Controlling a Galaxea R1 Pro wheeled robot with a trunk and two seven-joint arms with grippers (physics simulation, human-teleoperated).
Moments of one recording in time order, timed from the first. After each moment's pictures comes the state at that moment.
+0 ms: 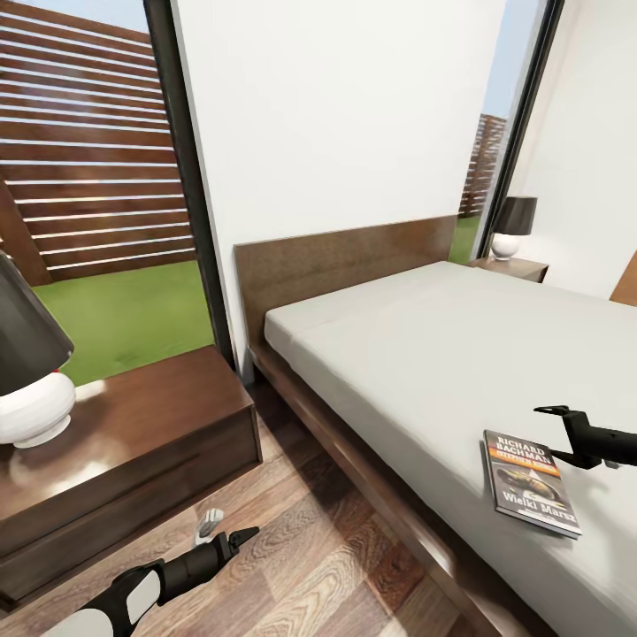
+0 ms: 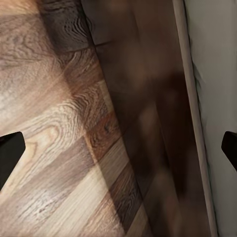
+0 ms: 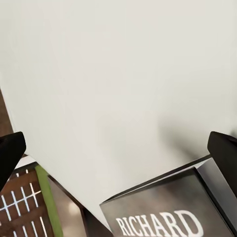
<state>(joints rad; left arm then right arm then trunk) -0.60 0.11 0.29 -0.15 0.23 0.31 -0.88 -1.07 -0.67 0.23 -0.10 -1.61 0.91 0.05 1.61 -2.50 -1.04</state>
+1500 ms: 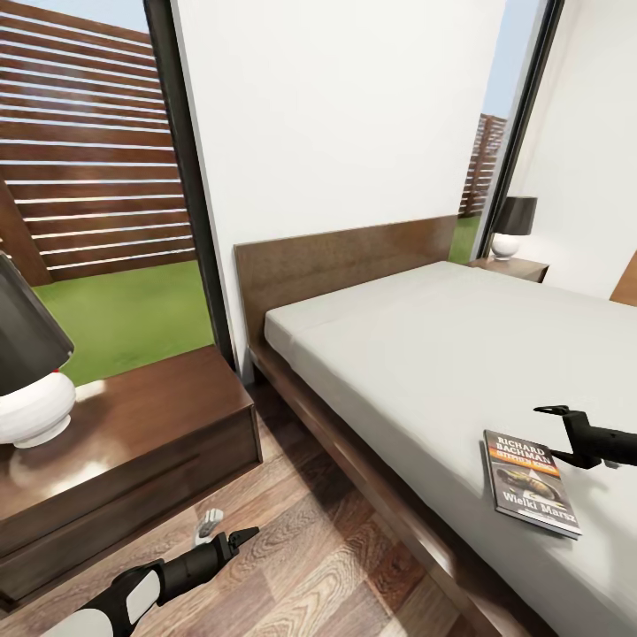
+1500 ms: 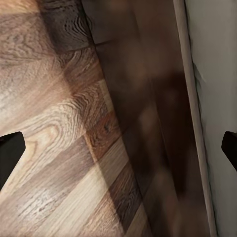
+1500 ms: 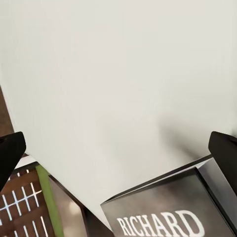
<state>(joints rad) -0.60 0.11 0.29 -0.15 0.23 0.32 -0.88 -1.07 -0.67 0.23 -0.10 -1.61 0.91 0.05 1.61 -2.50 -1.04</state>
